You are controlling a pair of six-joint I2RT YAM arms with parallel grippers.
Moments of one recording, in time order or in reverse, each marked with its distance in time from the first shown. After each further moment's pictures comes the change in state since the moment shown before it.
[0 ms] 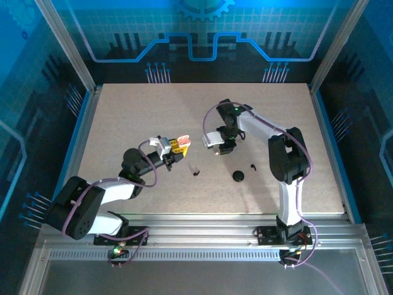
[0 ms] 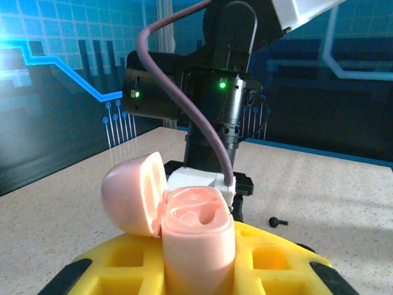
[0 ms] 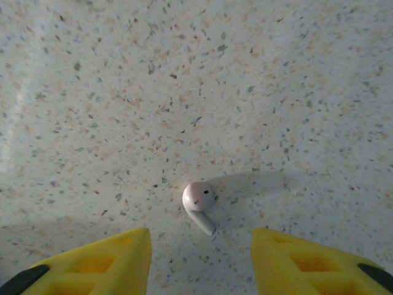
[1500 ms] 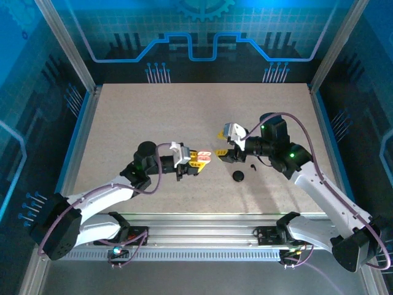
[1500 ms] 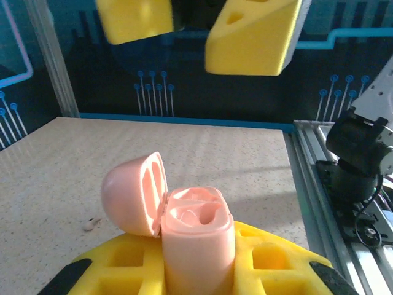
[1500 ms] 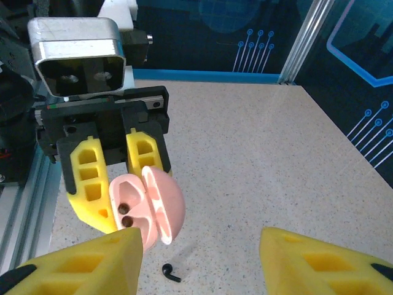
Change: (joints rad) left arm -0.214 -0.197 0.172 -0.534 0.101 0.114; right arm 0.044 -0.991 -0.597 0.568 -0.412 0.951
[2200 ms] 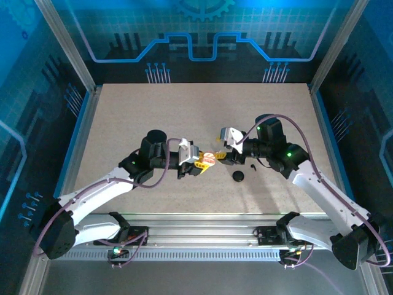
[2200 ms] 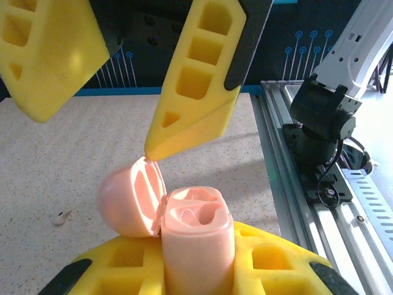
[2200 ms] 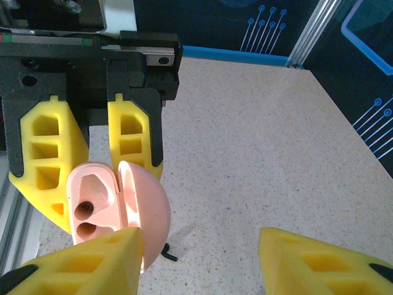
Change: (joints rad) left arm -0.063 -0.001 0.264 -0.536 0.050 0.226; right arm 0.021 0.016 -0.003 -0.058 0.034 -0.113
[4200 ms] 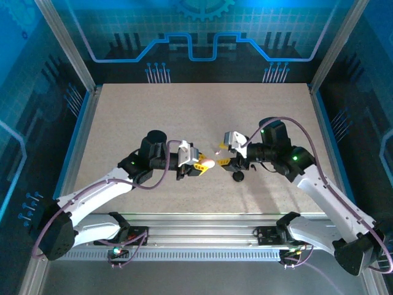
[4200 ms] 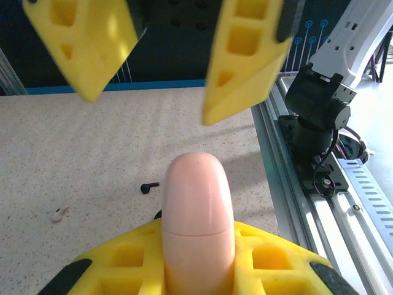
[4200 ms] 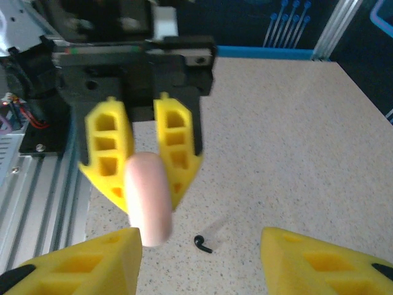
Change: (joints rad) left arm 0.000 -0.006 0.004 -0.045 0.007 0.037; right arm 0.002 -0.056 0.003 -0.112 -0.074 0.025
